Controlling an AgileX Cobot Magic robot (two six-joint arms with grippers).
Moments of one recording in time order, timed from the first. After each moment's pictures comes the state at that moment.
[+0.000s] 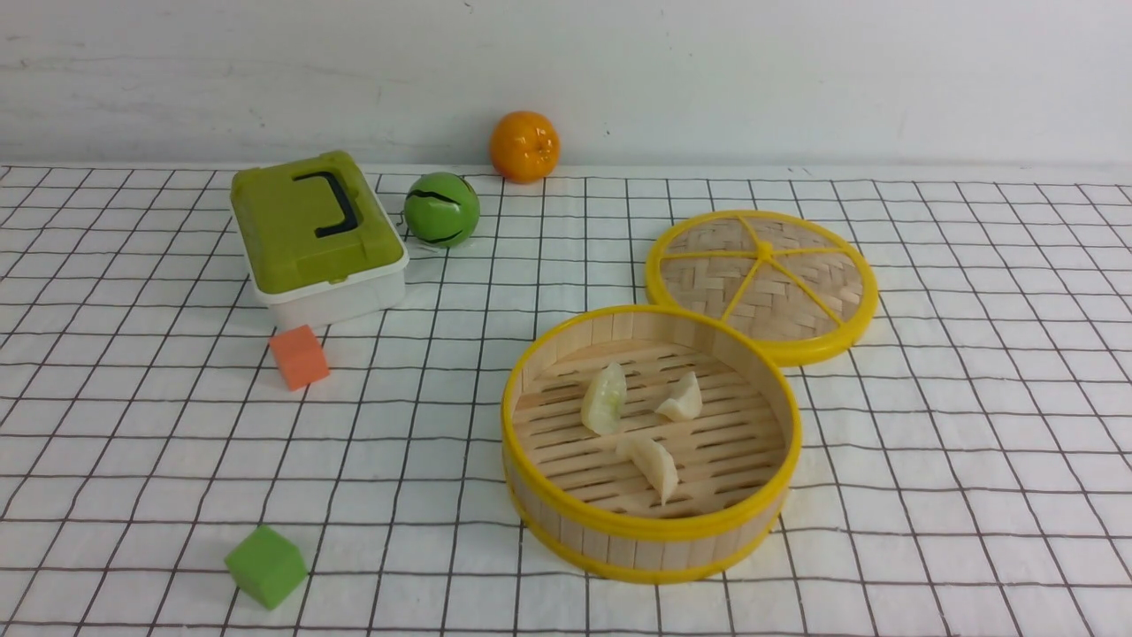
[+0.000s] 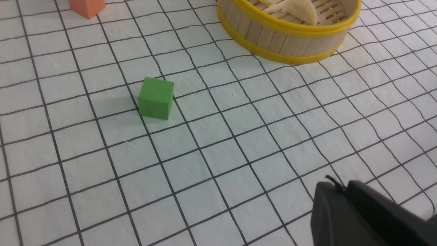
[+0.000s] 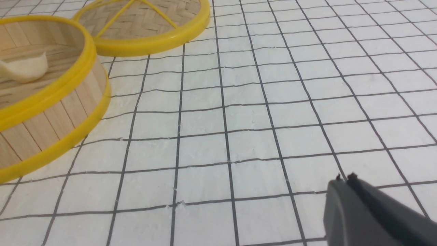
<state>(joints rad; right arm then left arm) -0.04 -0.01 0.02 -0.03 0.38 0.18 -0.60 0.12 -0.61 0.02 1.09 -0.23</state>
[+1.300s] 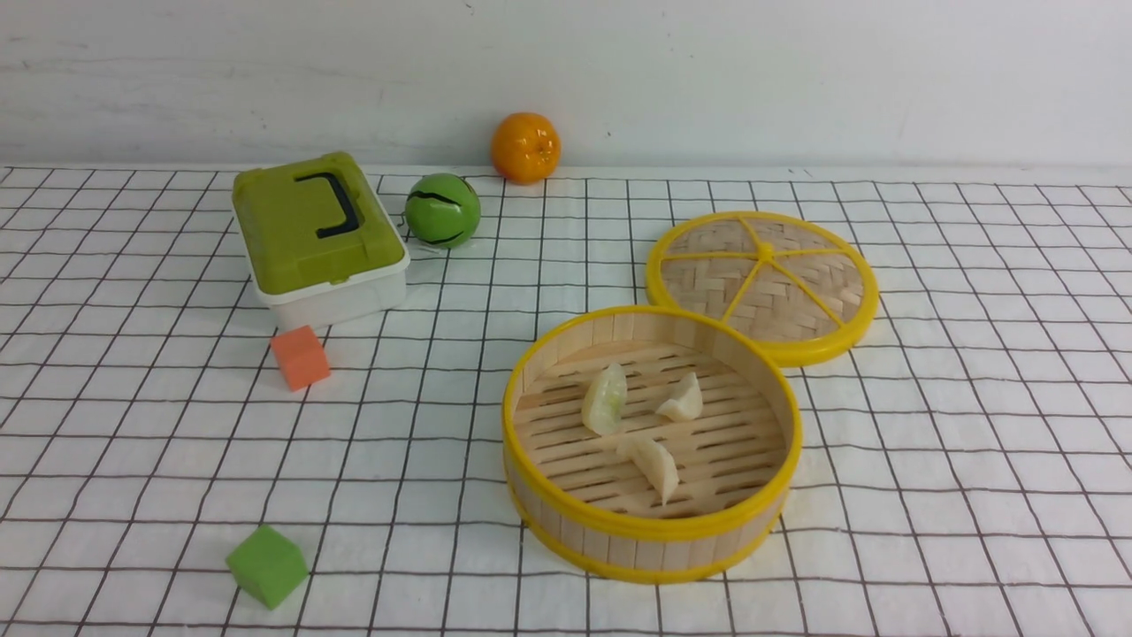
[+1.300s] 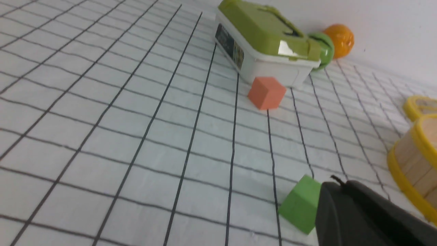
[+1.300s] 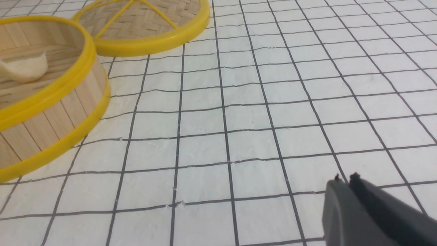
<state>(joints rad) -0.04 -0.01 0.02 -0.03 0.39 0.18 -0.05 -0.01 0.03 0.07 0.27 -0.40</state>
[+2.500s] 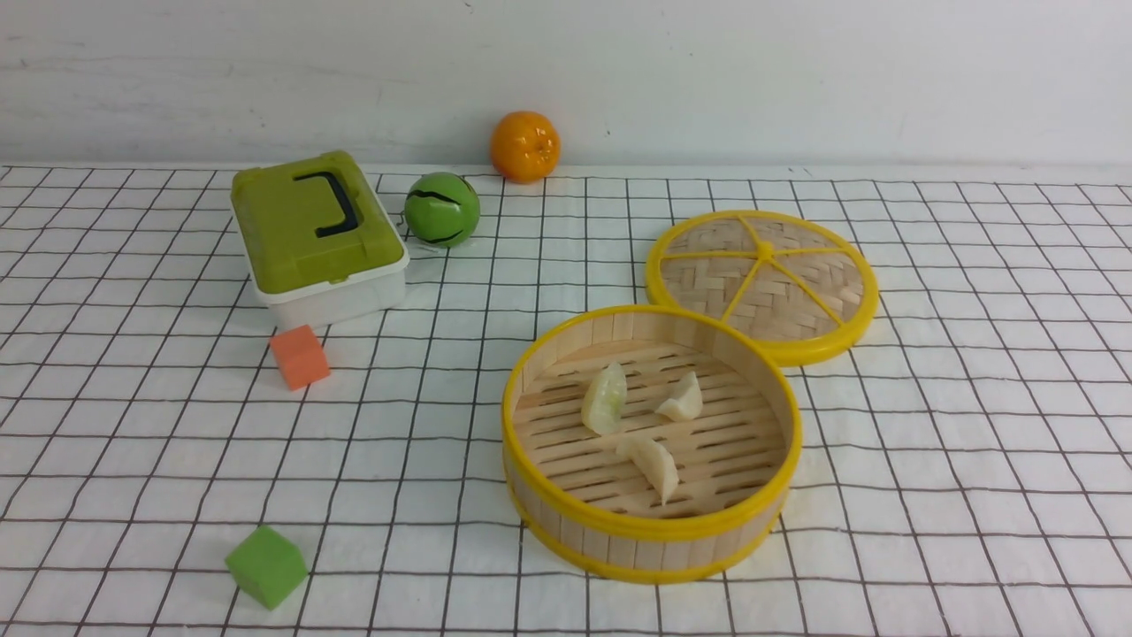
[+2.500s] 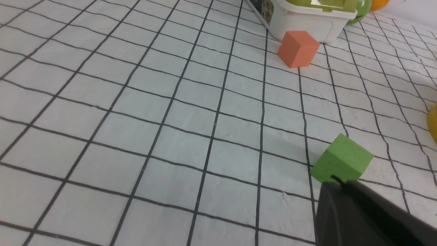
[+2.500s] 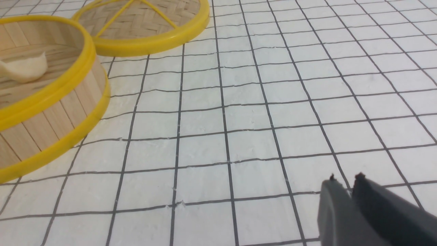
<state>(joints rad) -0.04 -0.01 0.02 -0.03 0.39 0.18 0.01 -0.01 0.03 0.04 0.34 -0.32</state>
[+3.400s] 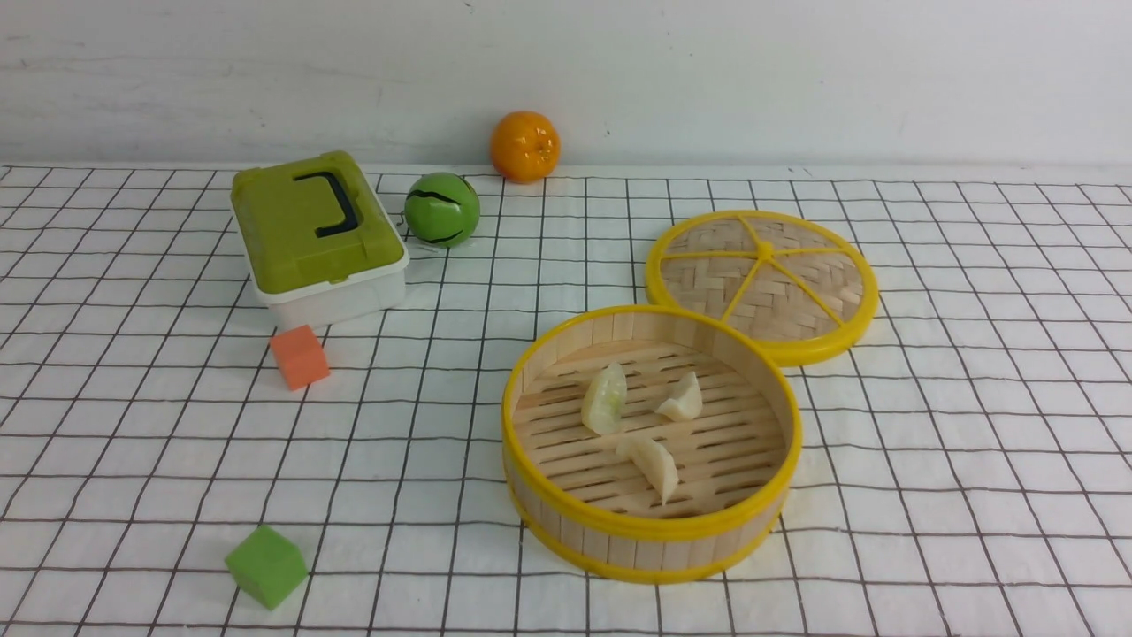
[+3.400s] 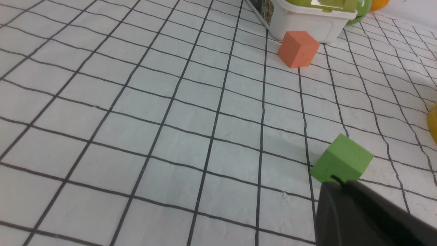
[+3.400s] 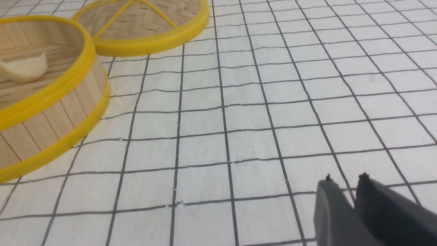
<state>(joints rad) -0.04 -0.01 0.02 -0.03 0.39 0.18 0.01 -0.01 0.03 0.04 0.34 -0.32</state>
